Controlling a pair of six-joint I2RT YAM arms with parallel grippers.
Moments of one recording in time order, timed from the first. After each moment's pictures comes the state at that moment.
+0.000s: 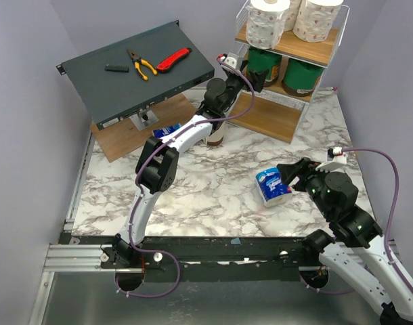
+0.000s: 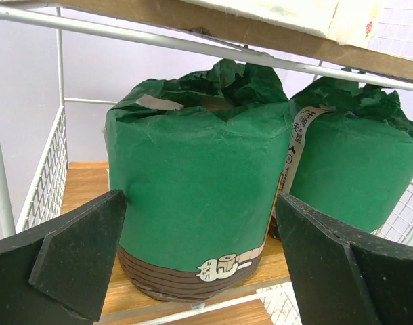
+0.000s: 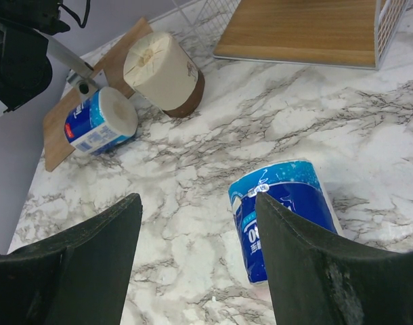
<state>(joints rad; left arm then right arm) -0.62 2.32 2.02 0.72 0.06 -0.25 0.56 0.44 0.67 -0.47 0.30 0.59</state>
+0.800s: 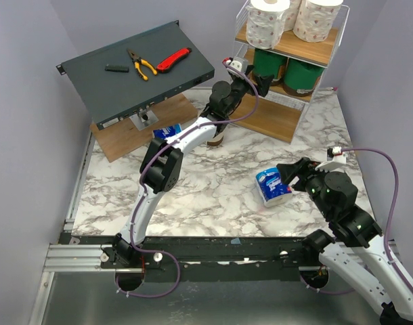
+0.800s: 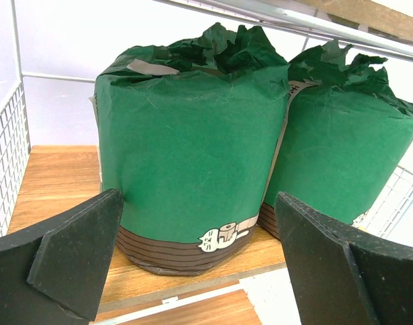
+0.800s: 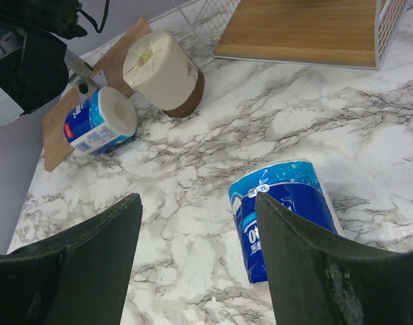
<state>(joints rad) -0.65 2.37 2.05 0.71 0.08 -0.28 0.56 0.45 0.67 -0.46 0.30 0.59</state>
